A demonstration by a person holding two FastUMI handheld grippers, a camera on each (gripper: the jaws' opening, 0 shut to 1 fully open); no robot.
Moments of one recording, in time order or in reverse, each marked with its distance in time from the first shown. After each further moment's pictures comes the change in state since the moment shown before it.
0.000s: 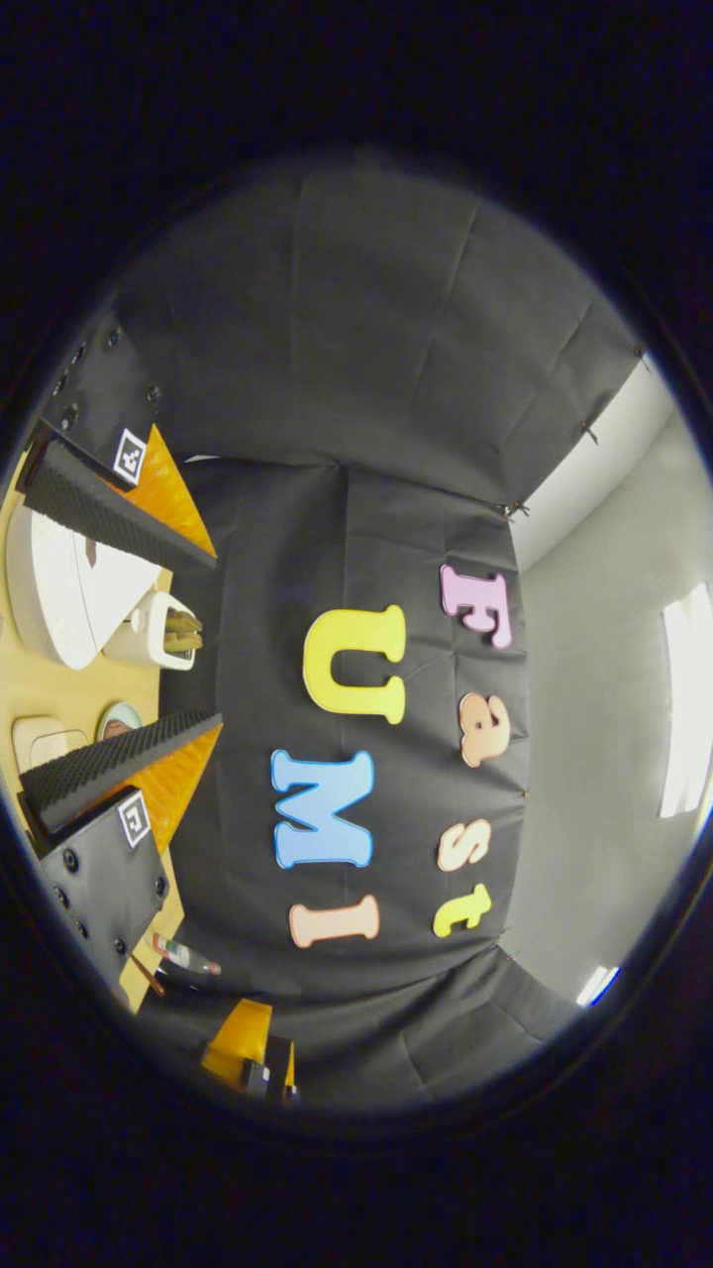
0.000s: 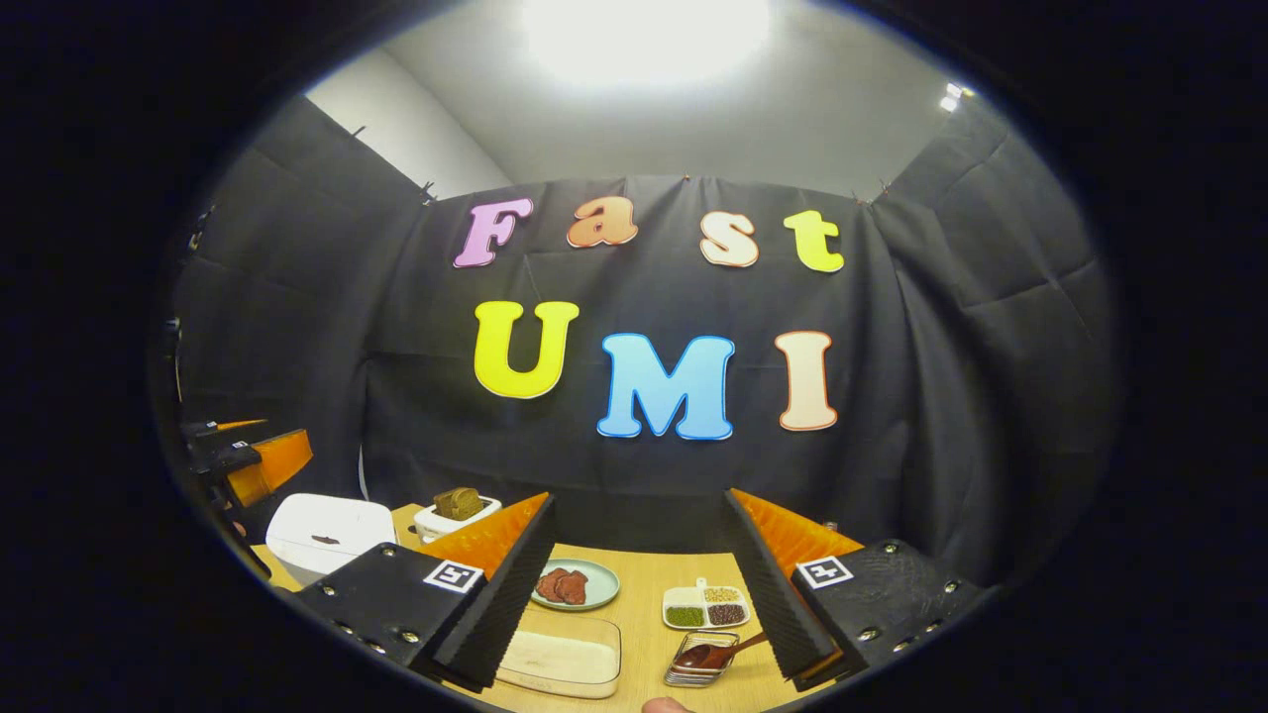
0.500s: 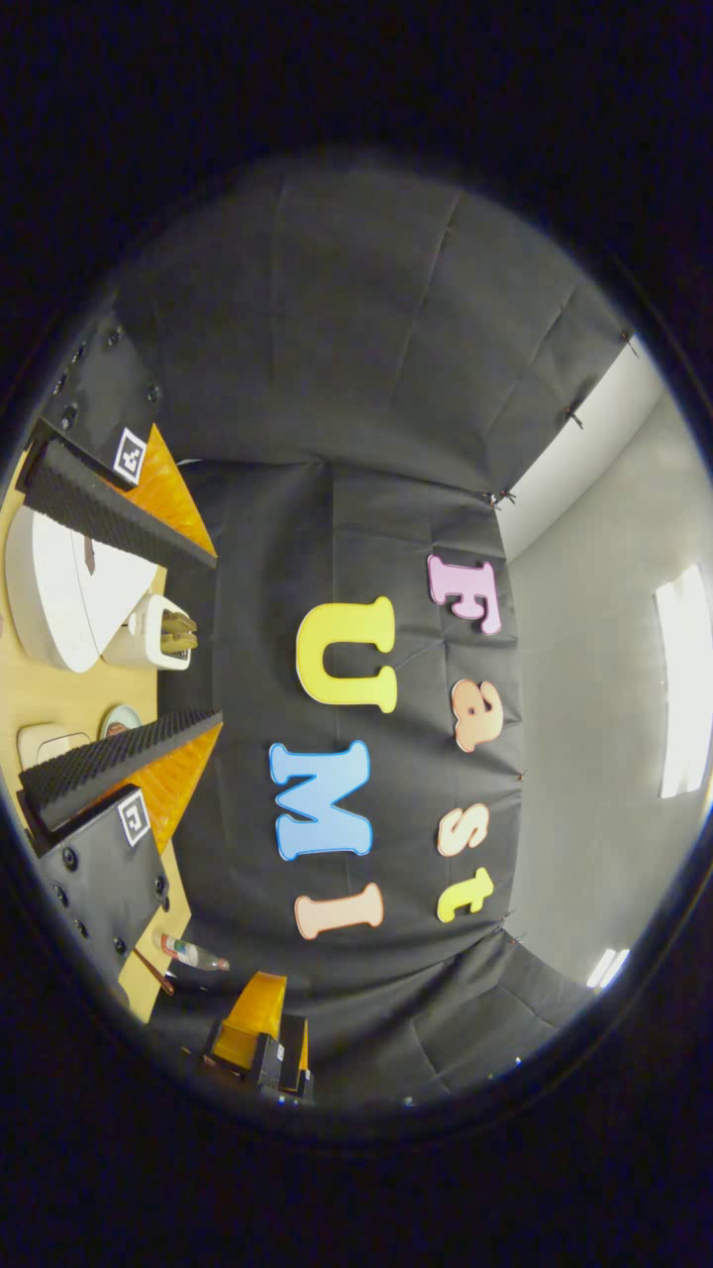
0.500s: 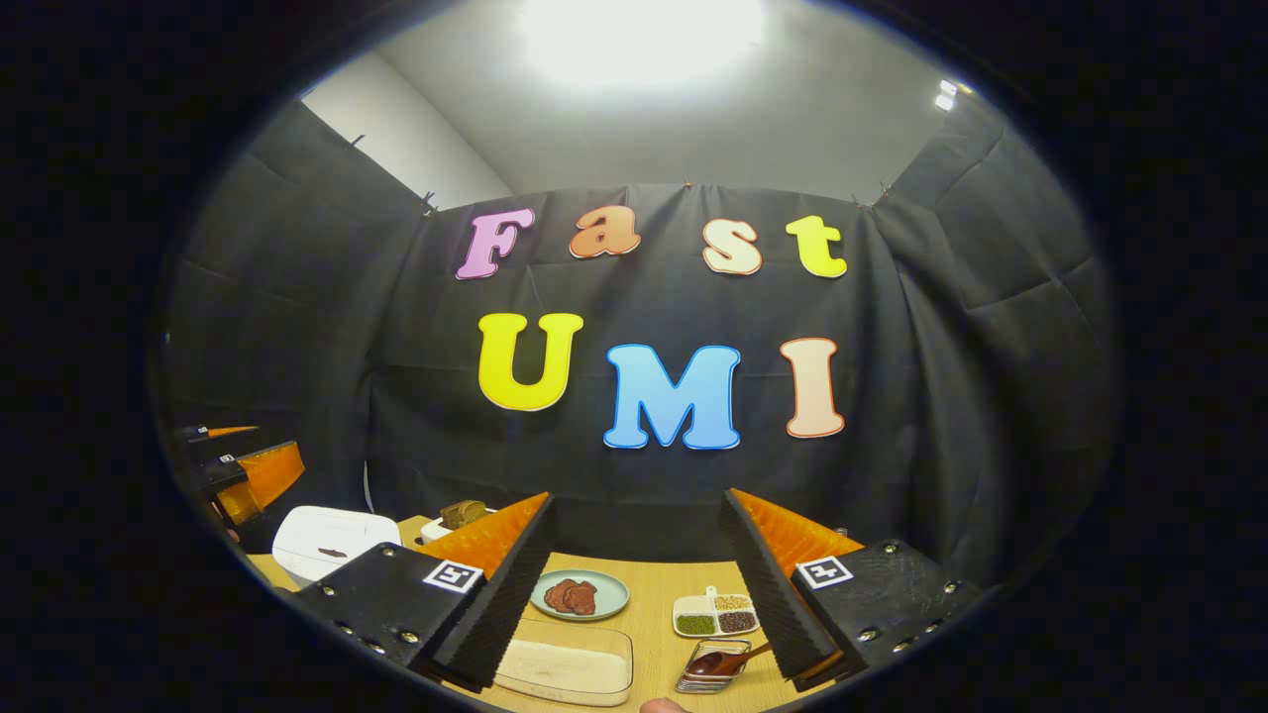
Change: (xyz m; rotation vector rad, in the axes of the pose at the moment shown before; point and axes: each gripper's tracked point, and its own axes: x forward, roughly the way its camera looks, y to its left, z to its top) left arm -0.015 0.004 0.006 0.054 -0.021 -0.010; right arm 0.006 0.010 0.007 0.026 -0.013 0.018
